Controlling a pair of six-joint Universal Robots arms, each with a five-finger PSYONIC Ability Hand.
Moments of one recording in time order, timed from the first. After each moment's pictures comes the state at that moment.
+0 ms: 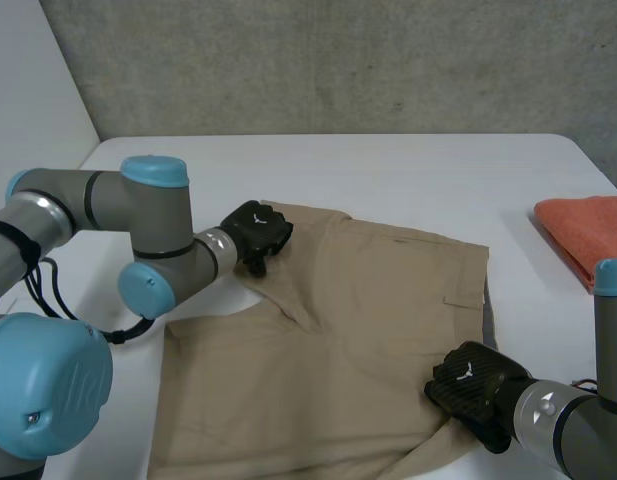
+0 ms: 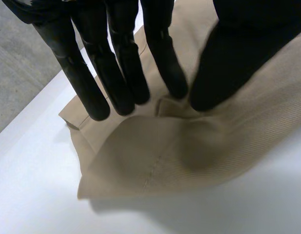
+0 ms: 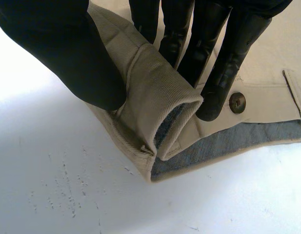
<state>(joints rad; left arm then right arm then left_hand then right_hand) 4.27 -2.67 -0.62 2.87 -1.27 3.73 1.90 -1.33 1.91 0.27 1.33 2.22 0.88 0.85 0.84 0.85 0.66 0.98 1.17 1.20 1.19 0.99</state>
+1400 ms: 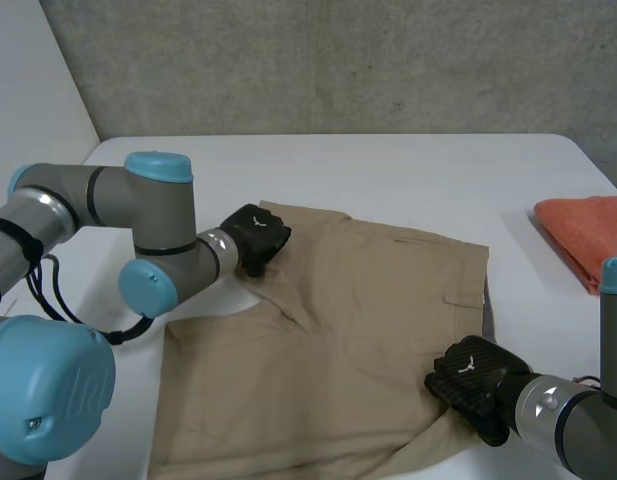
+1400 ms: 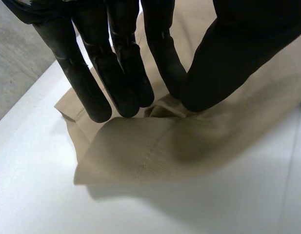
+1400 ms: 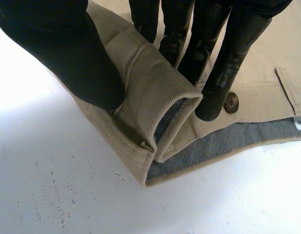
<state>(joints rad) 4.26 -2.67 -0.60 2.80 -1.31 3.75 1.88 -1.33 1.91 0.24 1.31 2.25 1.05 1.05 1.05 1.05 0.87 0.98 1.17 1.20 1.19 0.99</state>
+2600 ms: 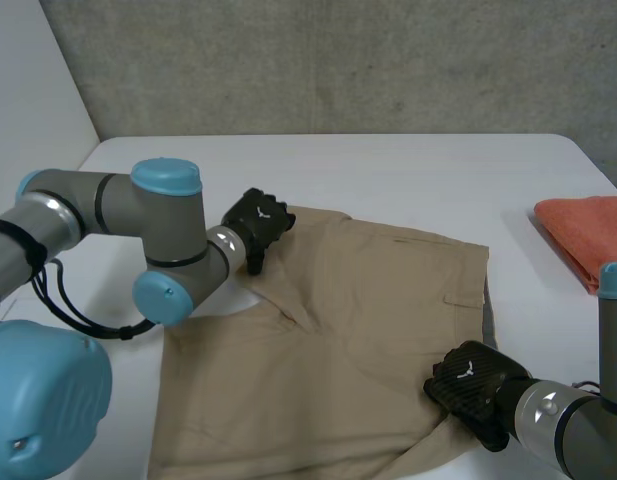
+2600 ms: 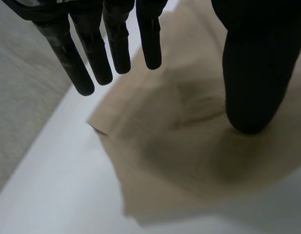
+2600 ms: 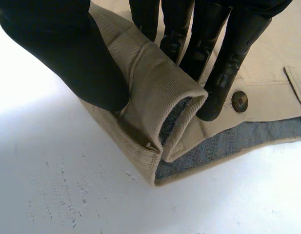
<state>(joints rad) 4.22 -2.62 -0.70 2.98 -1.39 3.83 1.88 -1.33 1.93 0.24 1.31 2.25 0.41 0.41 0.41 0.41 0.24 0.98 1.17 1.20 1.19 0.99</state>
